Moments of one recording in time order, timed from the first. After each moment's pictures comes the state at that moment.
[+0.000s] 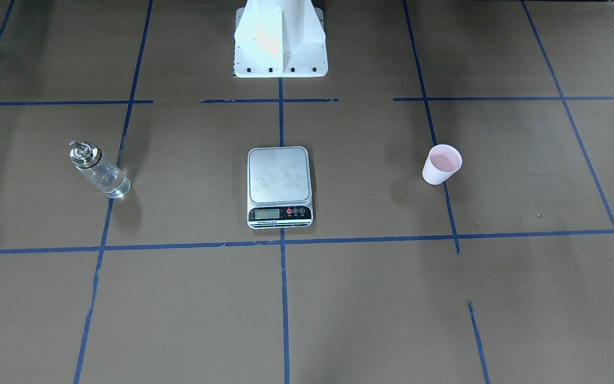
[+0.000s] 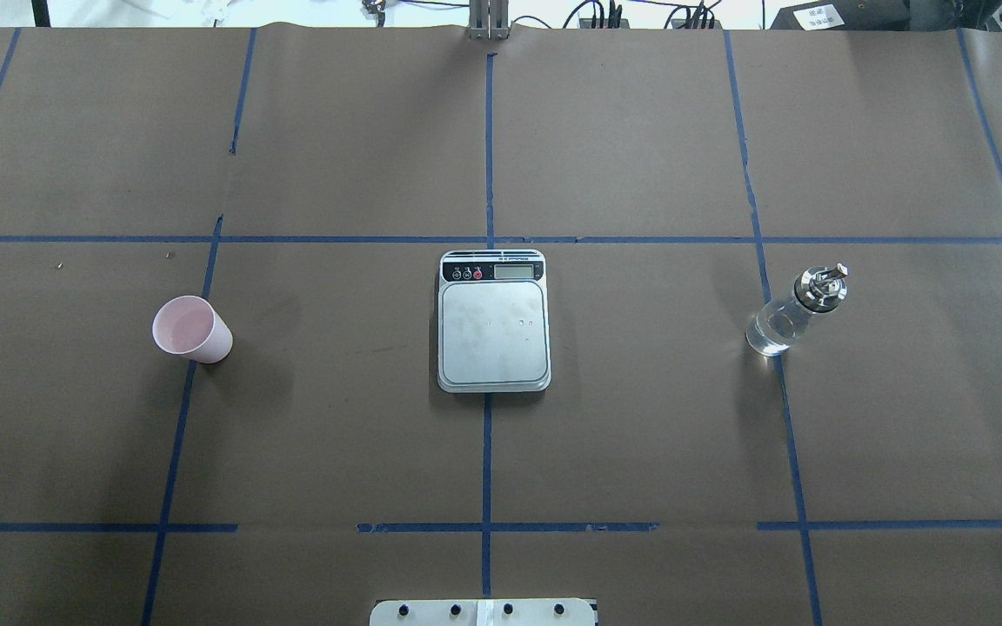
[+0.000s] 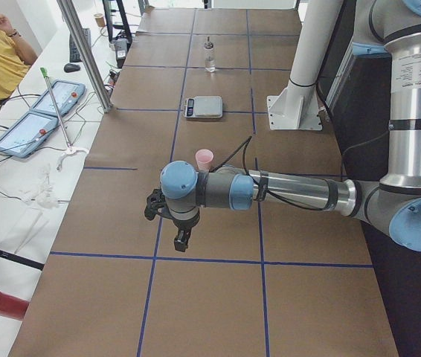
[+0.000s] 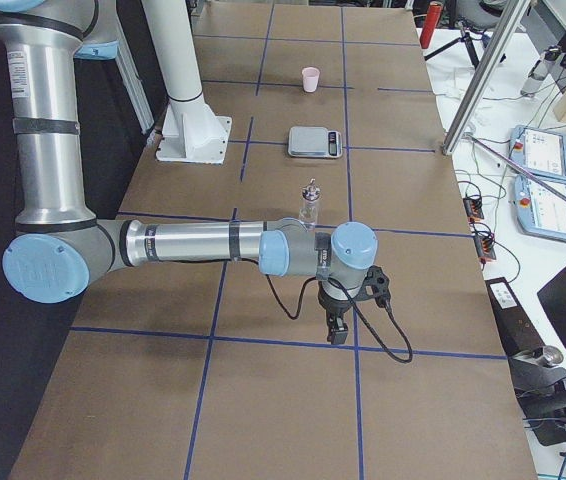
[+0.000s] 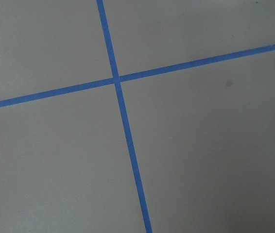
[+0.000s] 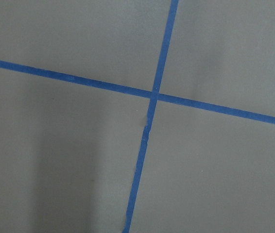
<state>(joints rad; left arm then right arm) -1.56 -1.49 -1.76 -1.51 -2.41 0.18 1.52 -1.54 1.61 -1.66 2.30 -0.16</state>
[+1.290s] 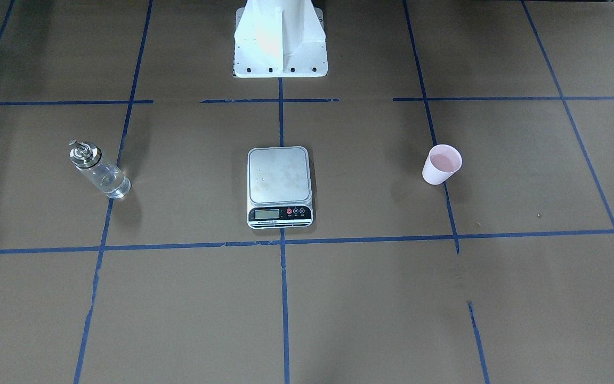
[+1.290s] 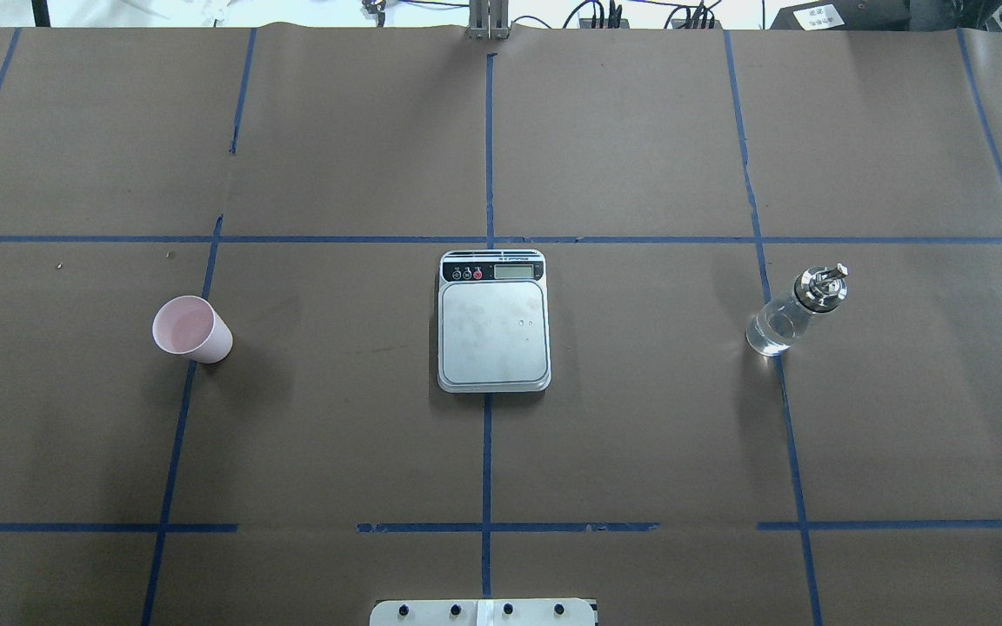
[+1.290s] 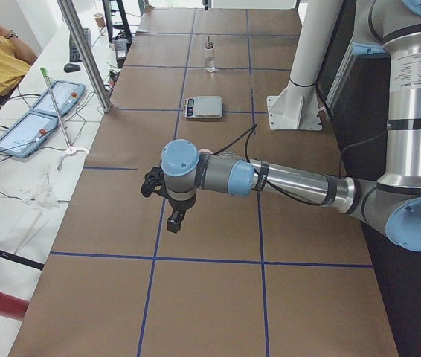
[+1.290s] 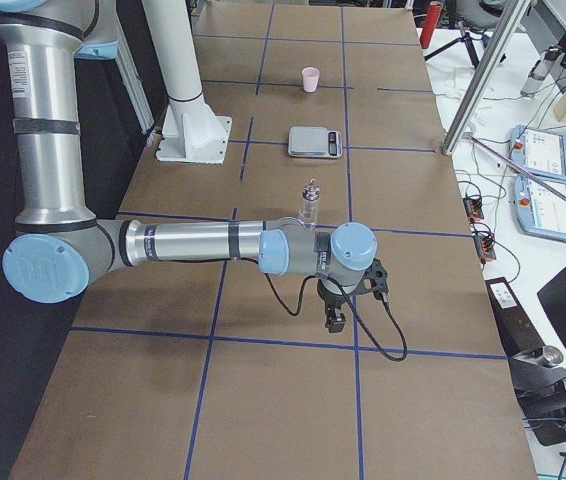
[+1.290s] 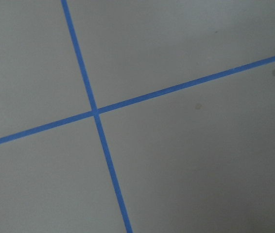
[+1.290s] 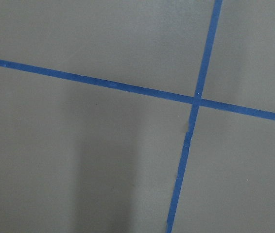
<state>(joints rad) -1.55 -1.51 -1.83 -1.57 -2.45 0.18 1.50 -1.54 1.62 -1.65 2.42 -0.15</state>
